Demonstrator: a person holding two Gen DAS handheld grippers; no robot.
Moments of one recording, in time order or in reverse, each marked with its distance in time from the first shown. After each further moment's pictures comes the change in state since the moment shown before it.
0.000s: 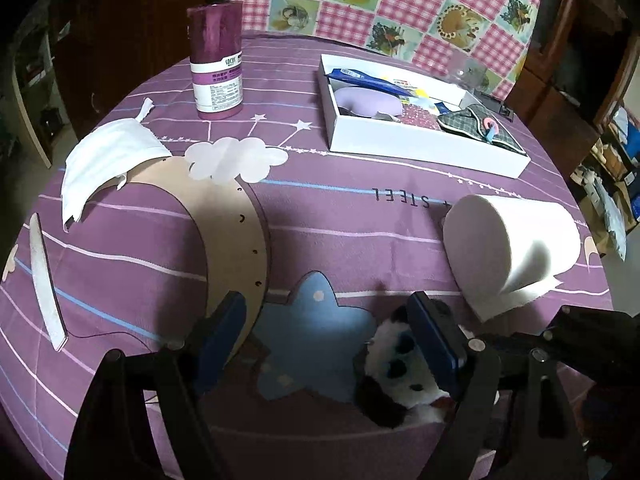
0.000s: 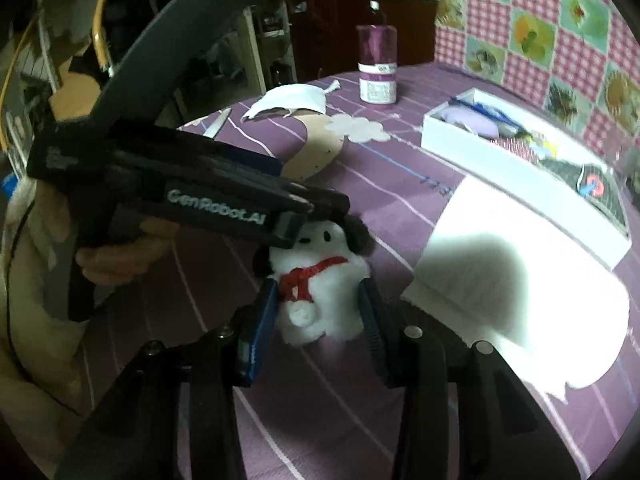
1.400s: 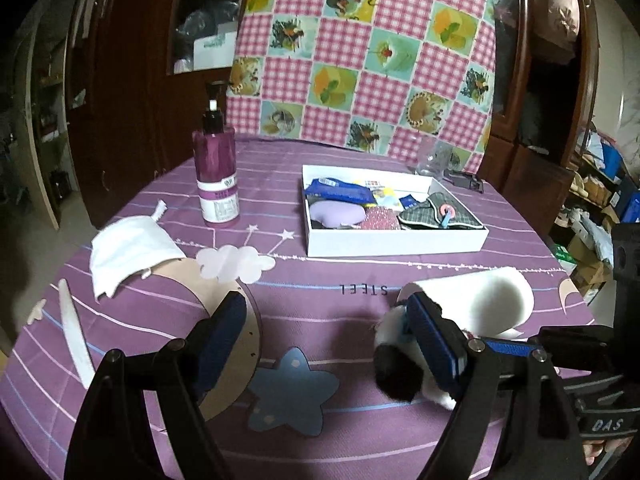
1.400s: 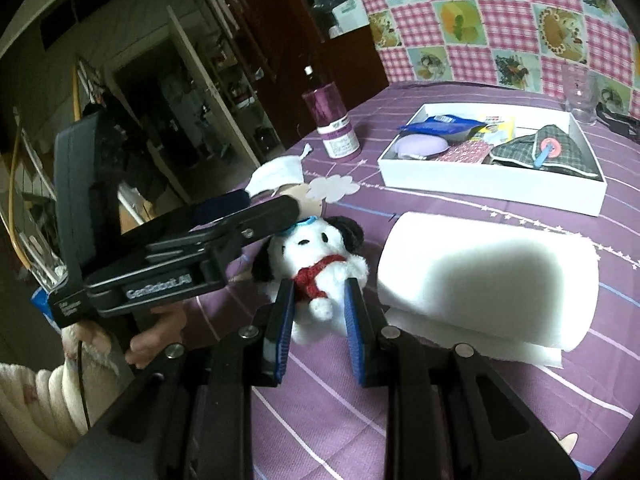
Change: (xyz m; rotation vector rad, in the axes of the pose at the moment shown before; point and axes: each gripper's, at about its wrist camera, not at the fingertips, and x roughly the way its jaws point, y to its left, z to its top) left arm -0.067 -0.027 0.000 0.054 -0.359 0.015; right arm -0.052 -0.035 0.007 0.291 -0.207 0.082
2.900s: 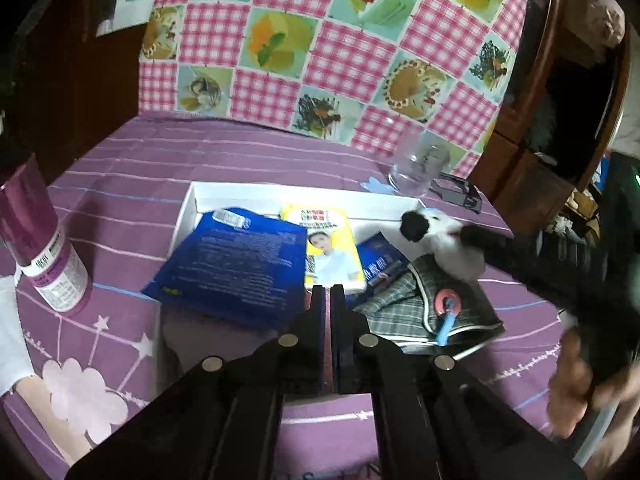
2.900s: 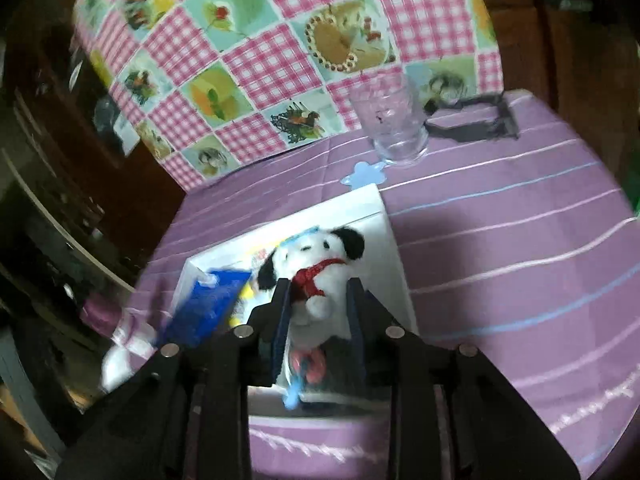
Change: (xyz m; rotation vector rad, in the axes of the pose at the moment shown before) left arm 0.193 -0.054 0.098 -0.030 0.128 -0.163; right arm 0.015 -0.212 0.148 0.528 -0.217 -0.401
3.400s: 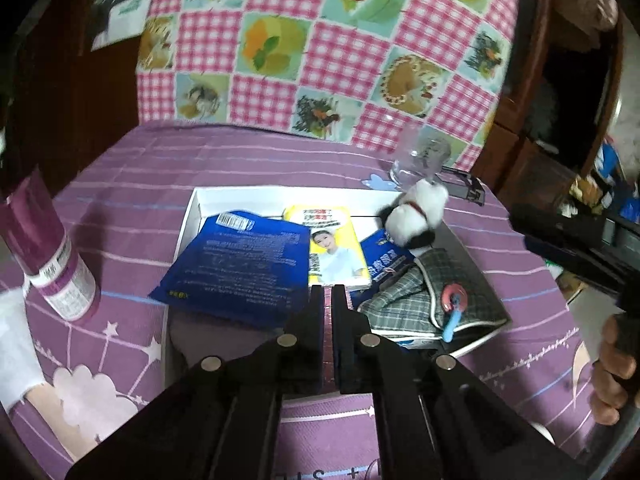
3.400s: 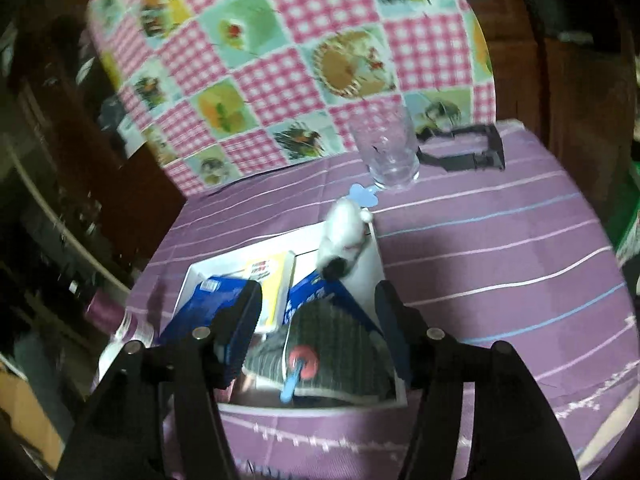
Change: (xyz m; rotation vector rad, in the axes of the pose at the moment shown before) left arm -0.003 -0.008 -0.003 0.057 0.005 0.024; right arm -0.052 0.016 -0.022 -0.164 -0.052 -0.046
